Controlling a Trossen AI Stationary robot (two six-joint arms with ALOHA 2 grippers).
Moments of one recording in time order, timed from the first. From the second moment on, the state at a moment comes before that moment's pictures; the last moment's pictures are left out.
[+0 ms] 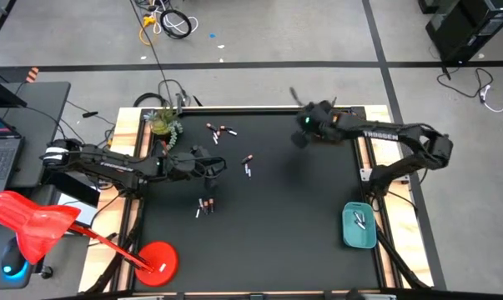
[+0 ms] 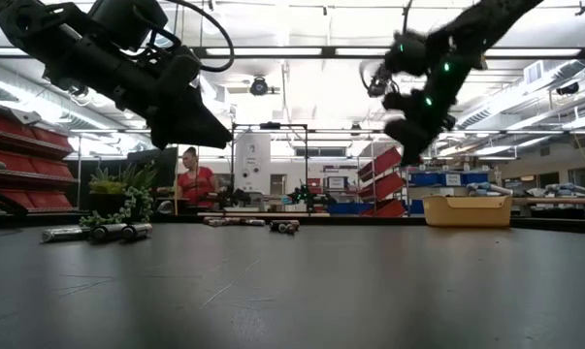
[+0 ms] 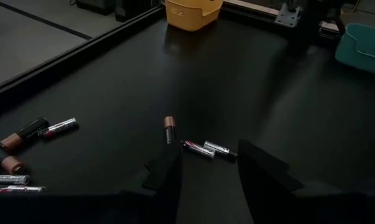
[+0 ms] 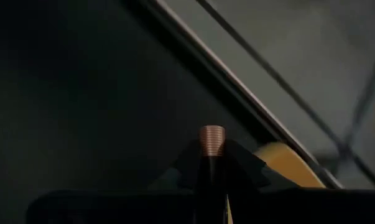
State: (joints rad) left arm 0.04 1.17 0.42 0.33 -0.34 -0.29; right arm -0.55 1.39 0.89 -0.46 0.43 0.07
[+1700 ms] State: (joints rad) left arm 0.04 1.17 0.42 0.18 -0.46 -0.24; right arm -0.45 2.24 1.88 -0.55 -0.11 -0.11
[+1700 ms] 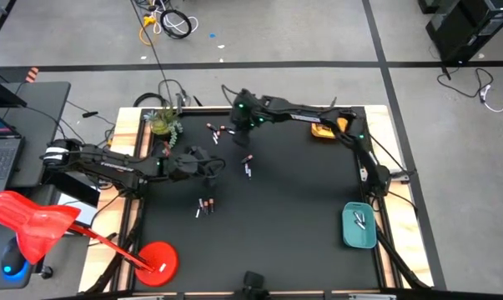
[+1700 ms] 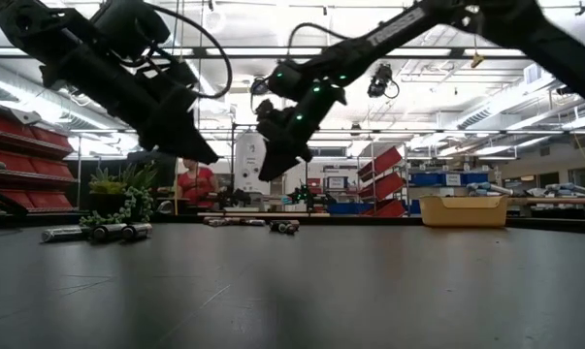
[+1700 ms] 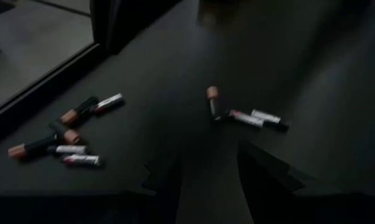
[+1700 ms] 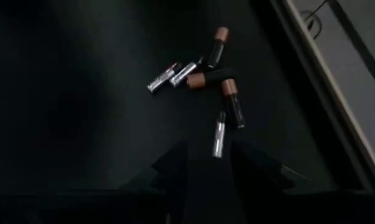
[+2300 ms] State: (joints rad) left arm 0.10 1.17 0.42 0.05 -0.57 -0.19; right arm -0.42 2.34 2.17 -0.91 -0.12 -0.17
